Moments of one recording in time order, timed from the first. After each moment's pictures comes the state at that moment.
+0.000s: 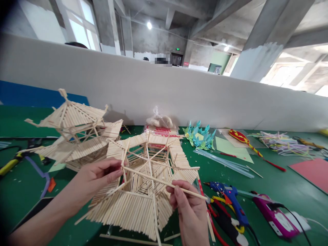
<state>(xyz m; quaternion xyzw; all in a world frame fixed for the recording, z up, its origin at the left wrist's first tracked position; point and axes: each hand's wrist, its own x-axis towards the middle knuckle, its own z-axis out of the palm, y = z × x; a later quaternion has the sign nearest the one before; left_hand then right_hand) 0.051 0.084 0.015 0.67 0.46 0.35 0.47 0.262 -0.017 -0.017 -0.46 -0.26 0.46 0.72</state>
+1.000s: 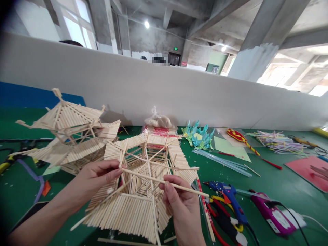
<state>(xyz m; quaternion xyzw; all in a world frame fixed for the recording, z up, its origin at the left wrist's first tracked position) 0.052 0.097 0.011 0.66 0.41 0.33 0.53 0.251 -0.004 -0.012 -0.47 -0.25 0.50 0.69</state>
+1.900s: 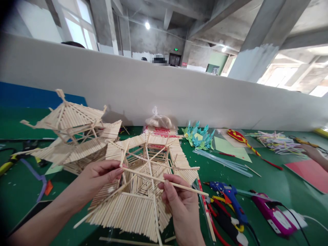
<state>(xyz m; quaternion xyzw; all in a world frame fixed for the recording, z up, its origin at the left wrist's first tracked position) 0.049 0.096 0.002 0.63 0.42 0.34 0.56 0.249 -0.004 -0.018 -0.47 -0.26 0.50 0.68</state>
